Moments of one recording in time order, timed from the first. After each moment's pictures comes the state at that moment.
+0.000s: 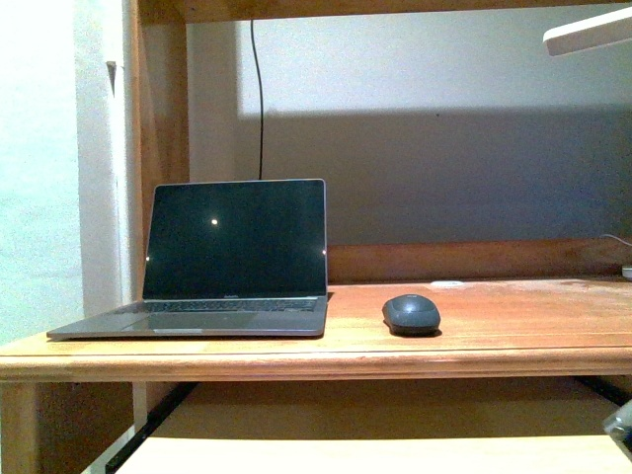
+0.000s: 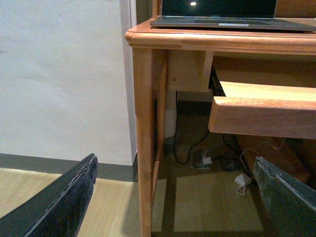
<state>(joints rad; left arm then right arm) -0.01 0.01 0.01 0.00 0.00 0.00 0.46 1.39 0.45 0.63 -0.07 0.04</state>
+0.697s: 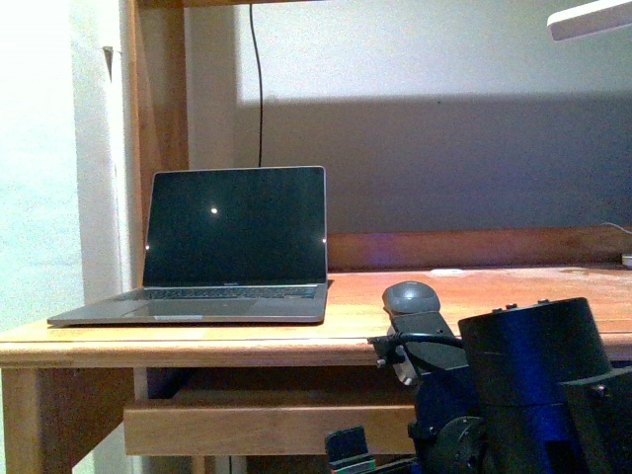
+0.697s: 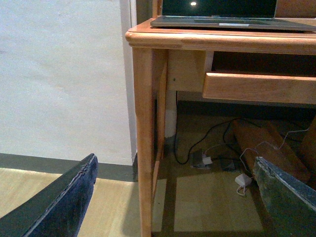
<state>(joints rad) -0.01 0.01 0.01 0.00 0.00 0.00 0.55 1.85 0.95 0.63 0.10 0.00</state>
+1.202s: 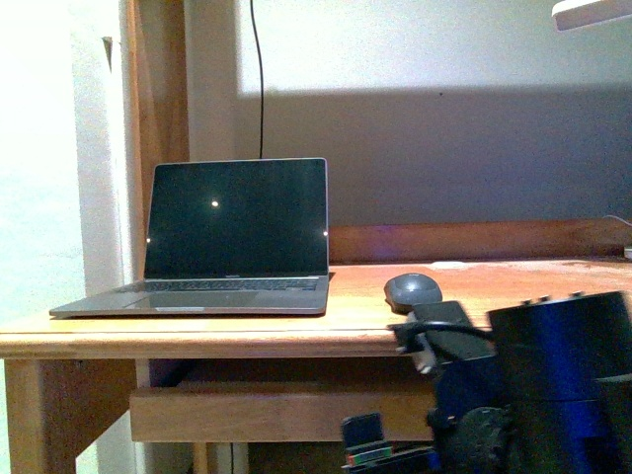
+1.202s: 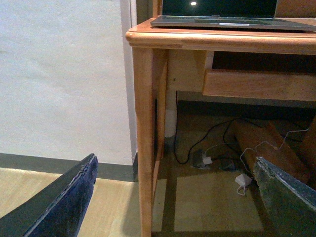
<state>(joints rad) -0.01 0.01 0.01 0.00 0.00 0.00 0.52 1.80 0.89 0.68 0.06 0.03</state>
